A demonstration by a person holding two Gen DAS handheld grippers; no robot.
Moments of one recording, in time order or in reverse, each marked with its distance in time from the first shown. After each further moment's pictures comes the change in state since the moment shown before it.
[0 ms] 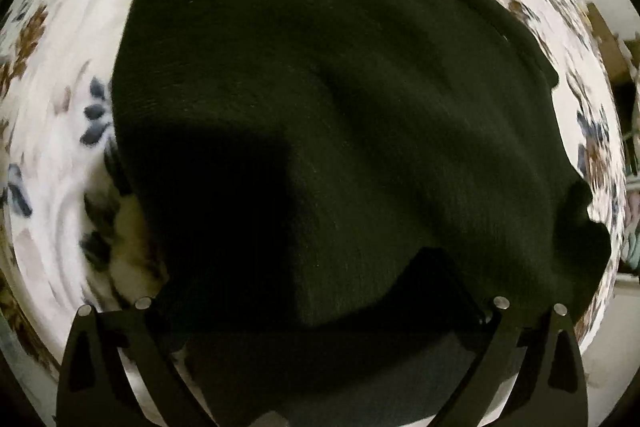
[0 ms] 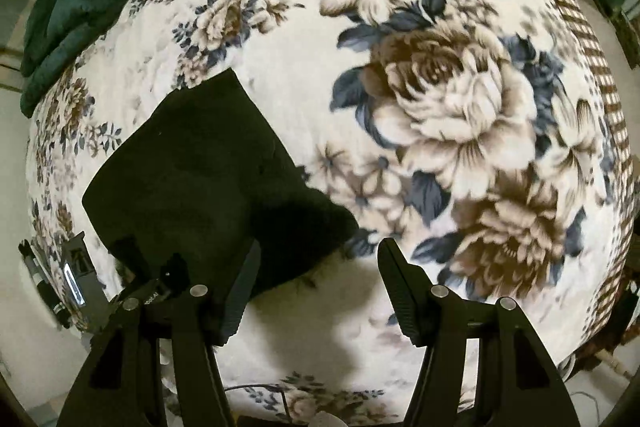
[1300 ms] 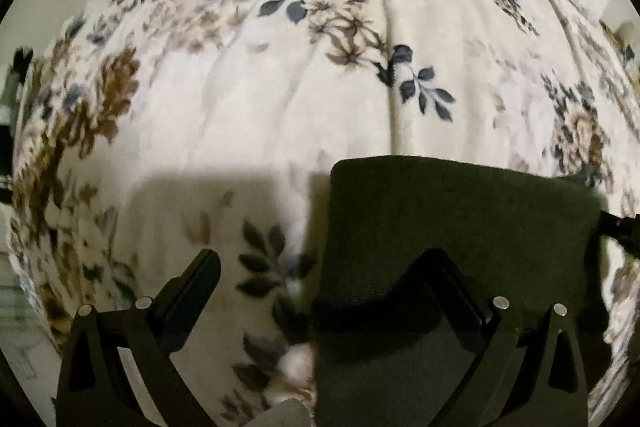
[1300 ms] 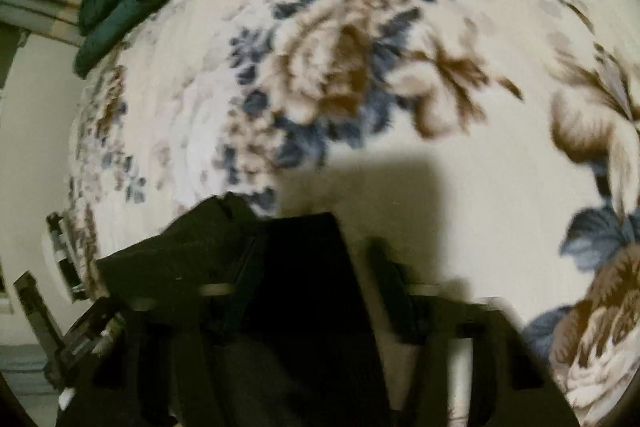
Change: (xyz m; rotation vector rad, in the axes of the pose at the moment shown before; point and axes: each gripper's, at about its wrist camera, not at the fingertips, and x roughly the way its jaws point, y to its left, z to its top) left arm -0.042 0.085 0.074 -0.118 -0.179 0.211; right arm 0.144 0.096 0.153 -0.255 0.031 0.282
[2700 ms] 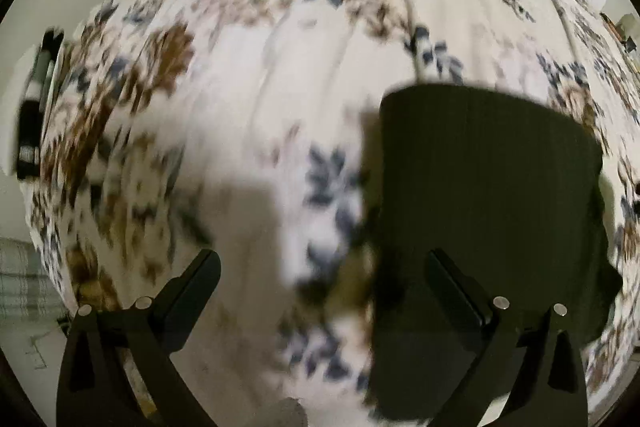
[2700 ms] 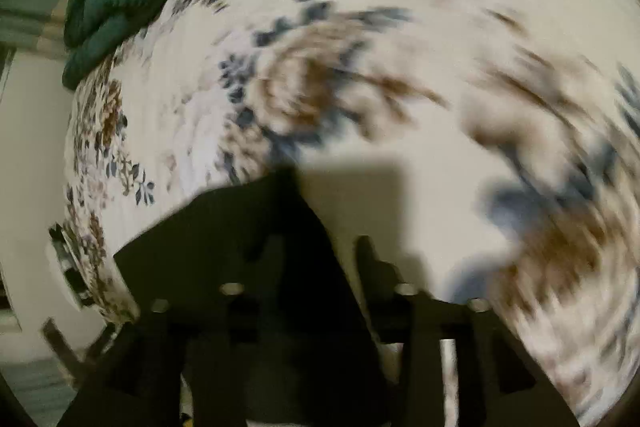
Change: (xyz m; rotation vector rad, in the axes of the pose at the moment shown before) left arm -0.040 0.037 -0.058 -0.014 0.041 0.018; right arm -0.076 -0.023 -0.018 0.099 0.027 -0.059
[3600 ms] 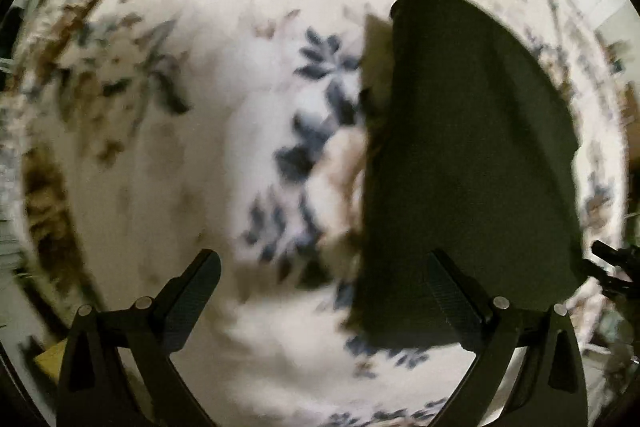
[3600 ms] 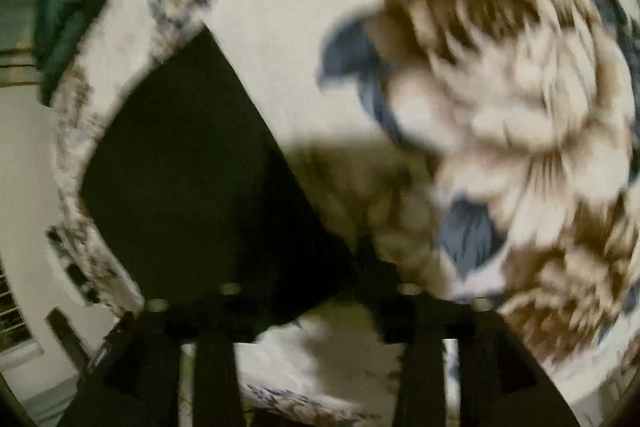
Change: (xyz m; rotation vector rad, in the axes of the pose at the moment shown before) left arm 0.013 0.009 -0.058 -0.124 0.137 -0.229; right arm 0.012 -0.073 -0.120 0.148 0.078 0.039
